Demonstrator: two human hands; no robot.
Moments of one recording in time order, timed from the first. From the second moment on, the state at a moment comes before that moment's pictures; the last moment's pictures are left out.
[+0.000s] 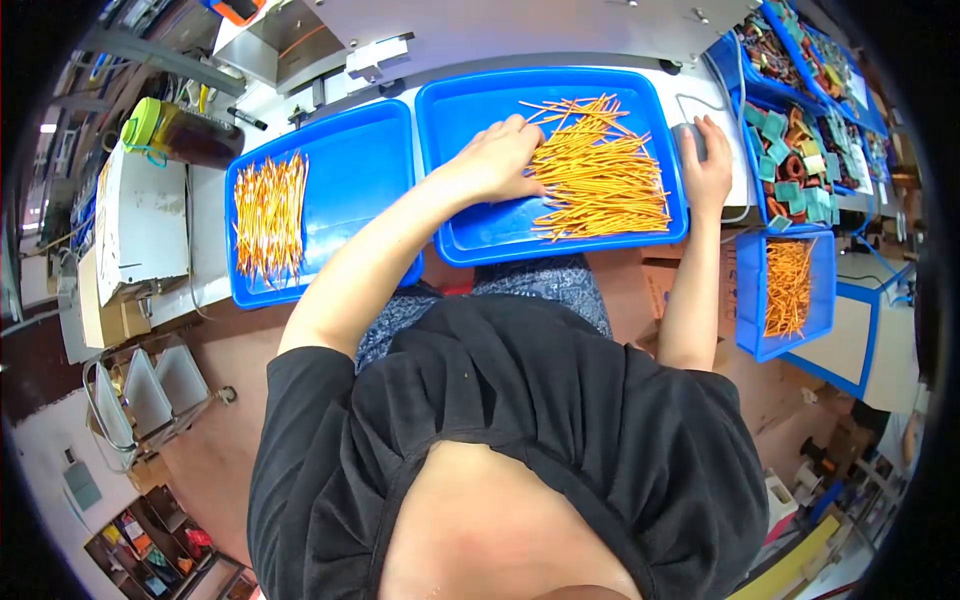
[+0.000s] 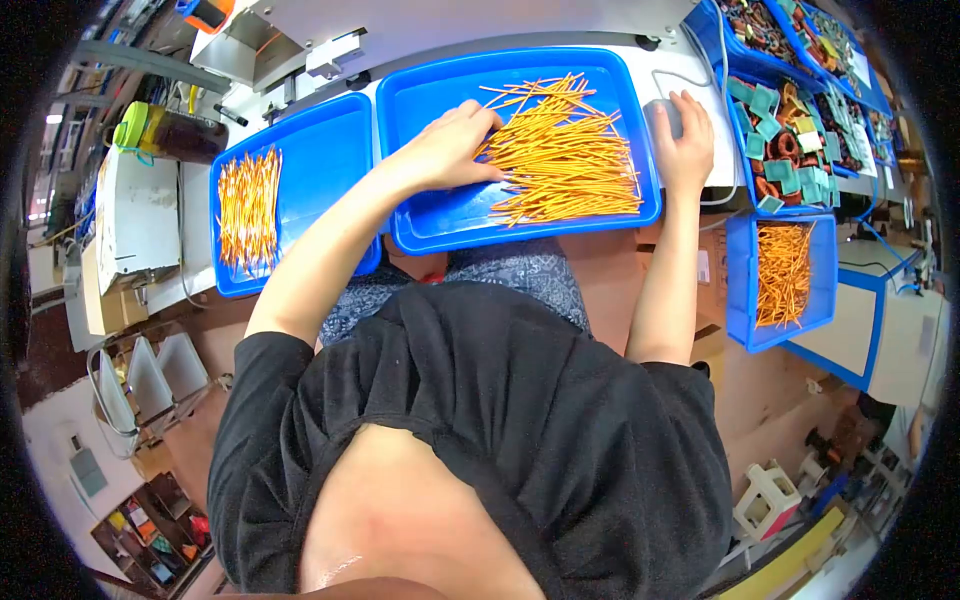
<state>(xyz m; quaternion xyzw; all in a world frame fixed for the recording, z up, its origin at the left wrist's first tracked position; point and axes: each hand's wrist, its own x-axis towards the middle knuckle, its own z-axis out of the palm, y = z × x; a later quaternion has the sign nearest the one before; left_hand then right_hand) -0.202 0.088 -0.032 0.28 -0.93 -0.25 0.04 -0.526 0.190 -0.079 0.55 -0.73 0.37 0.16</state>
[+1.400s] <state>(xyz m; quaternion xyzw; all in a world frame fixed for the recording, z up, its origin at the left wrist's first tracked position) -0.111 0.128 0.008 0.24 -0.44 -0.75 0.43 -0.524 0.188 -0.078 0.55 -0.73 0.38 0.13</state>
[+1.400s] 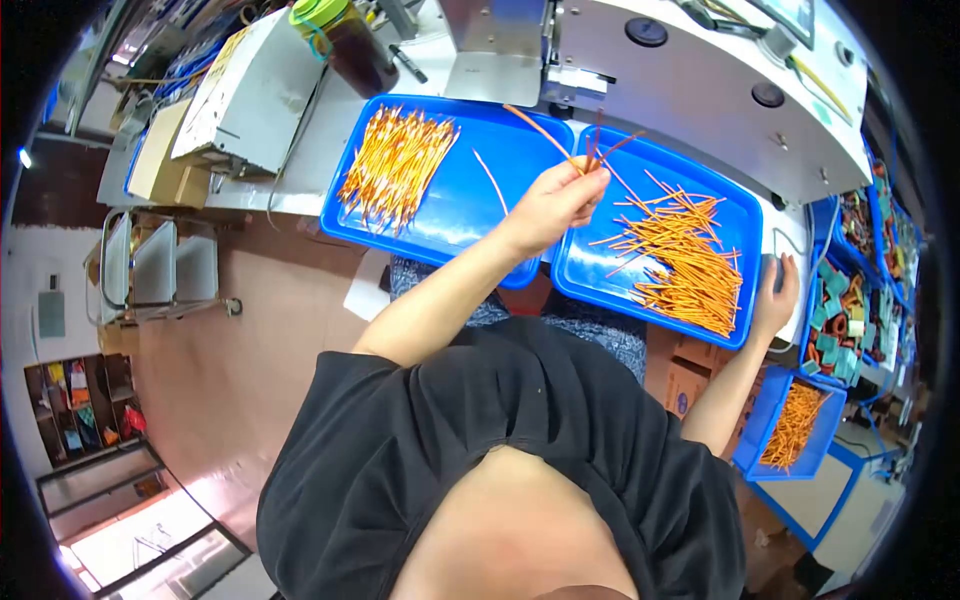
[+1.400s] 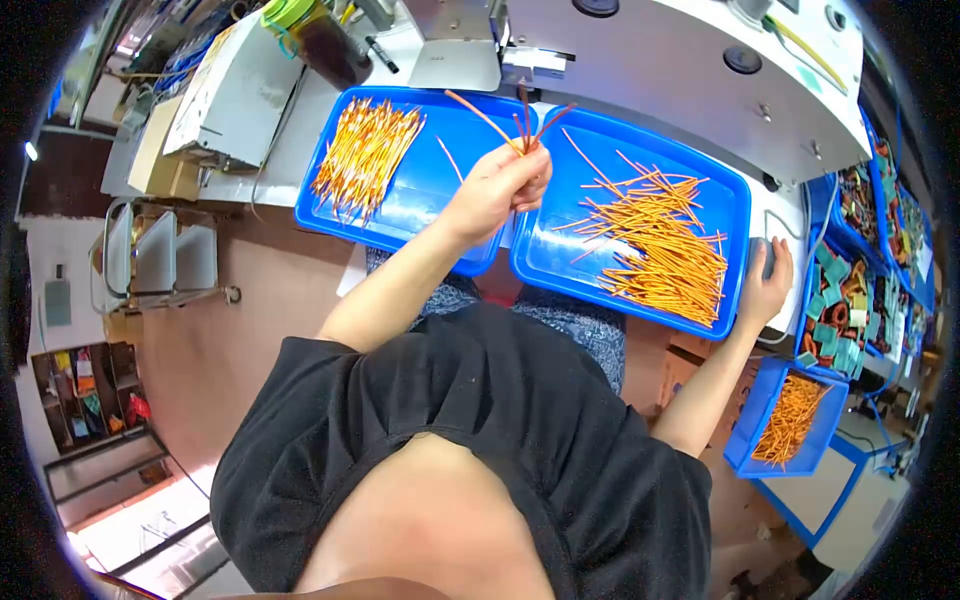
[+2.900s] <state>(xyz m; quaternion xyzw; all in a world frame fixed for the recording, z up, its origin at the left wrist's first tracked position) 0.009 0.102 -0.002 0.47 -0.79 -0.33 0.21 -0.525 0.186 -0.079 0.56 -0.73 0.38 0.11</state>
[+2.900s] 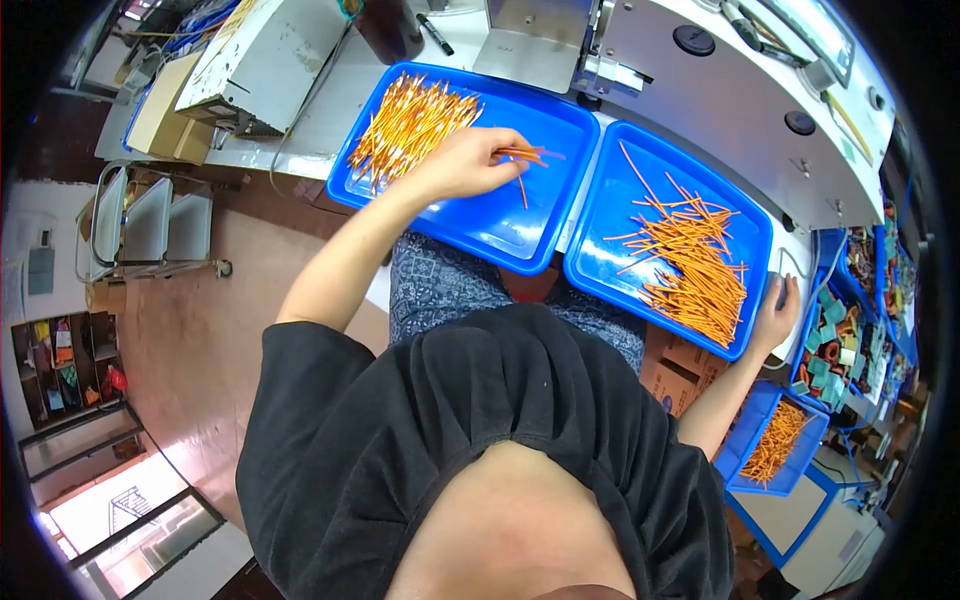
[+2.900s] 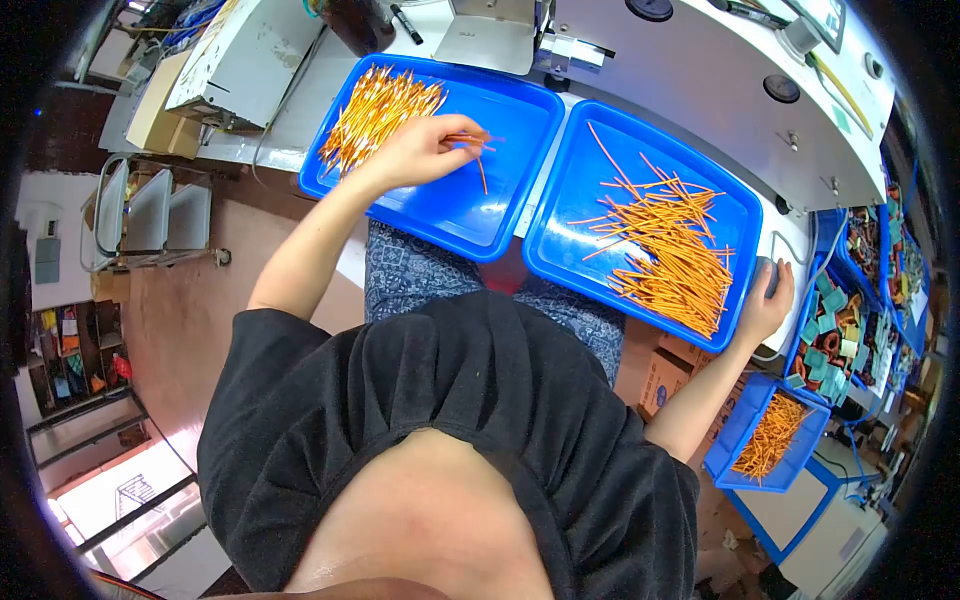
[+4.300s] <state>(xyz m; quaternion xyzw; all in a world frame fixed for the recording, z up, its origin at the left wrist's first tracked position) 0.015 -0.016 0.019 0.45 -0.81 0.02 0.36 -0.521 0.188 -0.078 0.55 -0.74 0.38 0.12</state>
